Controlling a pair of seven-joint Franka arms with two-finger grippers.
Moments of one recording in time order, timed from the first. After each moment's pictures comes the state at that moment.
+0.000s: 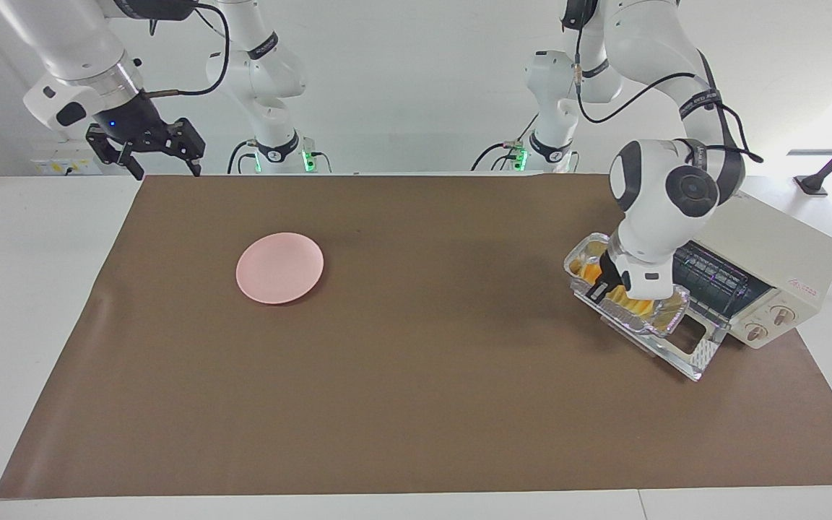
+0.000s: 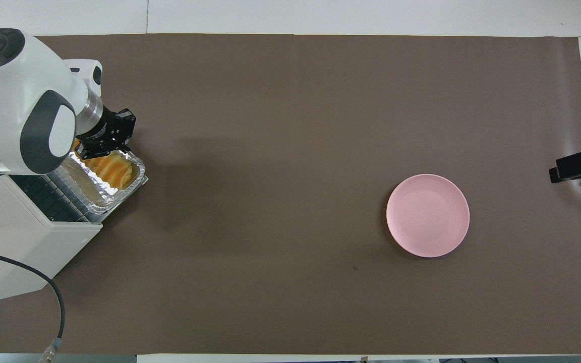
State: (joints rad) left arm -0.34 0.30 0.23 -1.69 -0.08 1.86 -0.76; right arm -0.09 -0.05 0.02 -1.59 0.02 1.45 -0.09
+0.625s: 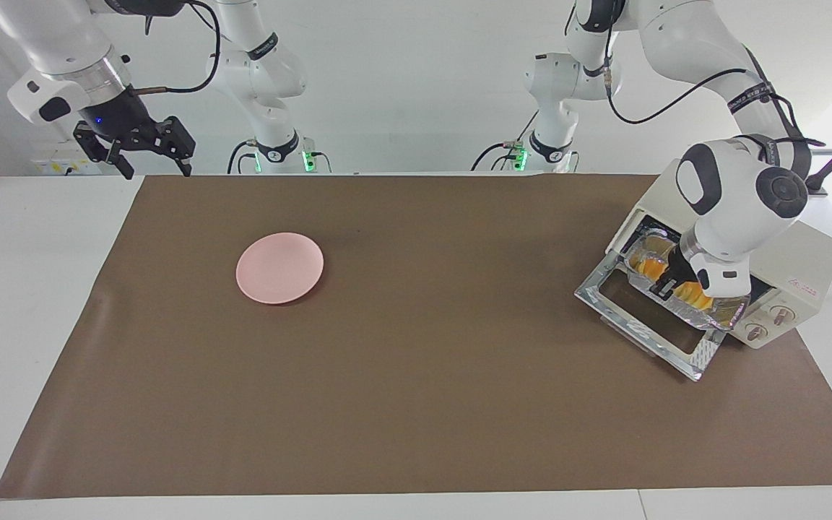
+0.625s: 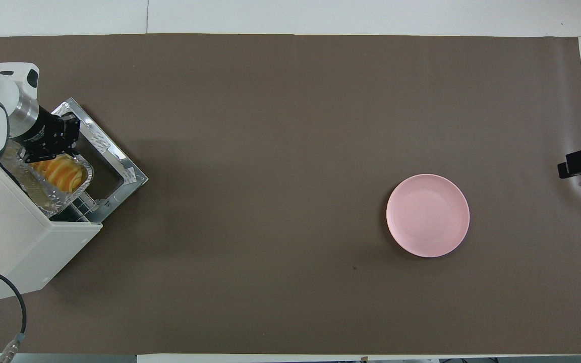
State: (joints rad) left arm -0.19 0.30 0.23 -1.69 -0.02 1.84 -0.64; right arm -0.09 -0.06 0.02 -1.57 0.02 1.45 -0.09
